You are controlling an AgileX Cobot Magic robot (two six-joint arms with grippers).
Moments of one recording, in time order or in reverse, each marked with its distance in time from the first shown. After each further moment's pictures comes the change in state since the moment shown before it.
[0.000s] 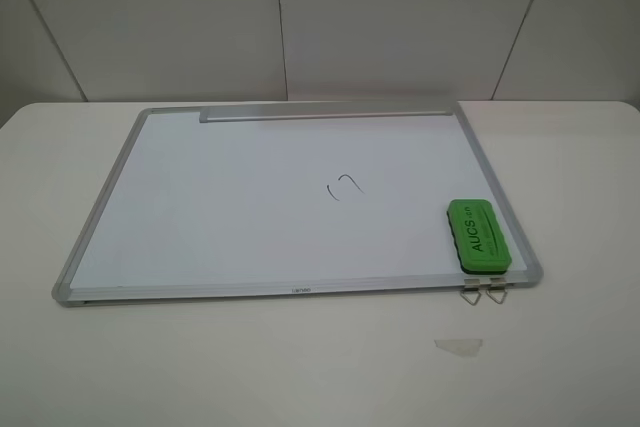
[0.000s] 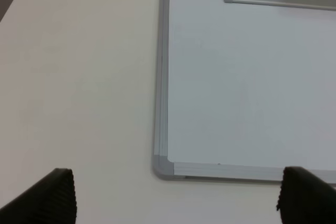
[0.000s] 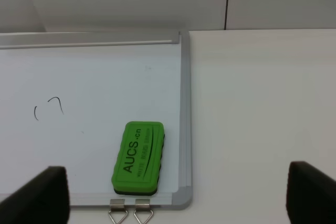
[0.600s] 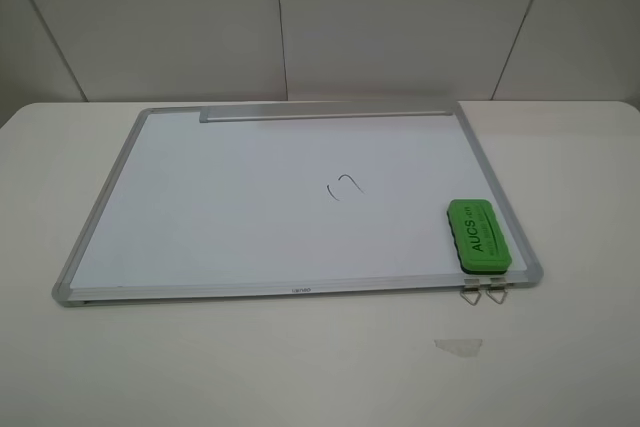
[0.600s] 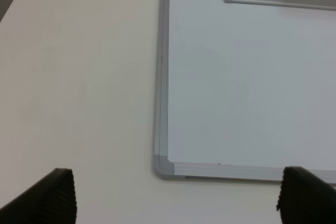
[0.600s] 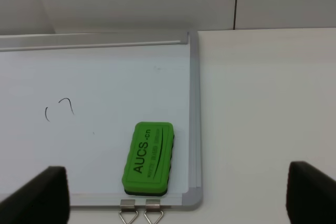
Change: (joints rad) left arm 0.000 0.000 0.000 0.000 0.000 0.001; right arm 0.000 0.000 0.000 0.027 -0.003 0.001
